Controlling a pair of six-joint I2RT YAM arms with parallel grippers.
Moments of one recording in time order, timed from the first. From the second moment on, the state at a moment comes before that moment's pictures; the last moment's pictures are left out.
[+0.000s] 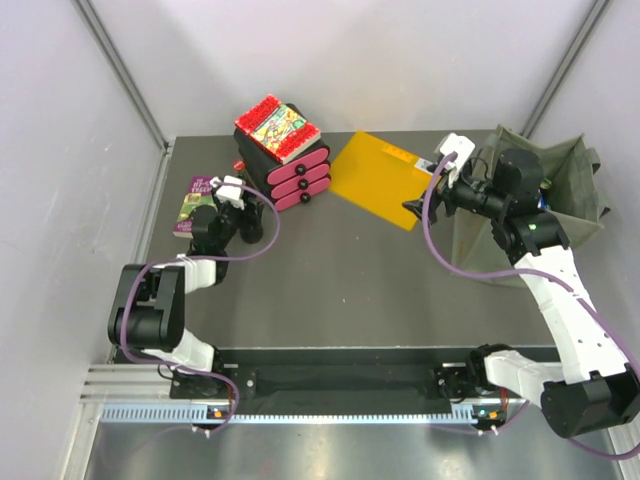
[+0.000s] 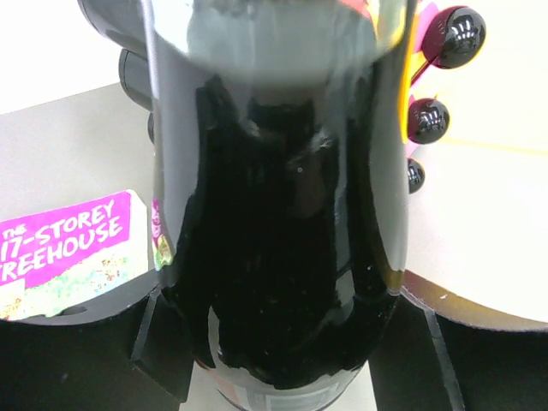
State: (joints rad) left arm -0.06 1.54 0.57 0.90 0.29 0.07; right arm 0.21 1.07 1.17 -0.39 -0.65 -0.42
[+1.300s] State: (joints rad) left arm -0.06 0.93 1.06 0.01 0.36 -0.29; right arm 0.01 1.07 1.49 -0.44 -0.51 -0.20
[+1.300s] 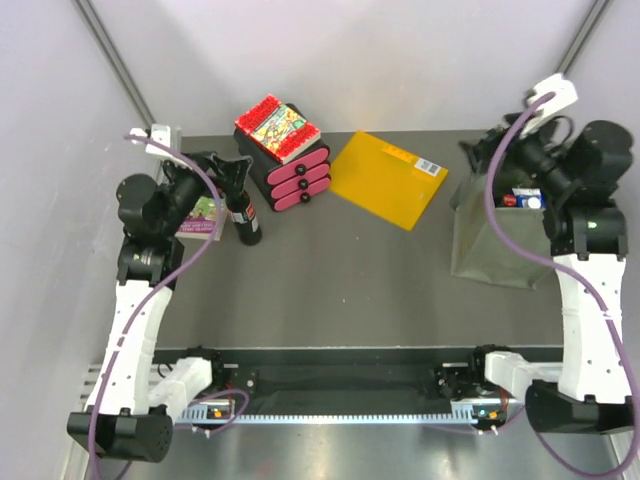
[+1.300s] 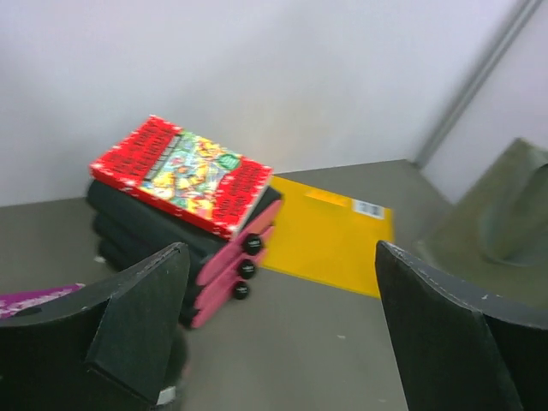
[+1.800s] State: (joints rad) left arm -0.55 1.29 1.37 -0.26 0.37 -0.39; right arm -0.38 1.24 1.65 -0.73 -0.46 -0.17
